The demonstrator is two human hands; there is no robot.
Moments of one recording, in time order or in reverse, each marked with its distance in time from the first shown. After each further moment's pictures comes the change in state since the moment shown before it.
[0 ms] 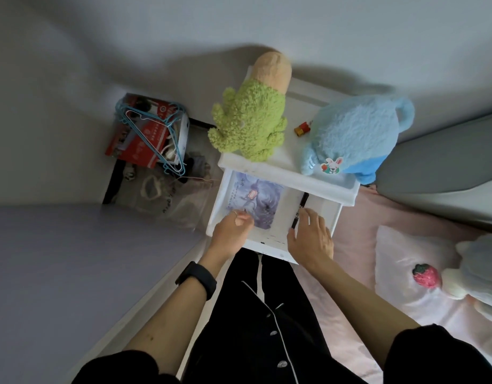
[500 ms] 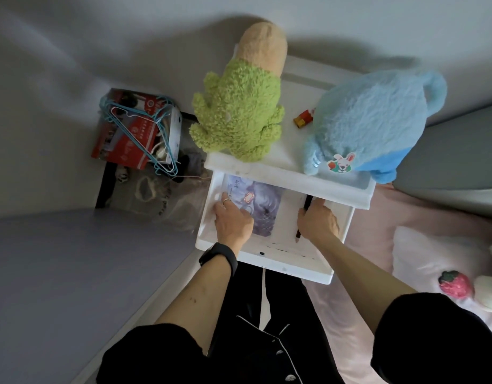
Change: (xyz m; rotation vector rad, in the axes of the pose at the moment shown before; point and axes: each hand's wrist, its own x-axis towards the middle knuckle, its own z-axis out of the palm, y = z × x) left_hand 0.096 -0.007 0.042 0.217 0.267 -0.049; right_hand 0.095 0.013 0.024 0.206 -0.187 0.404
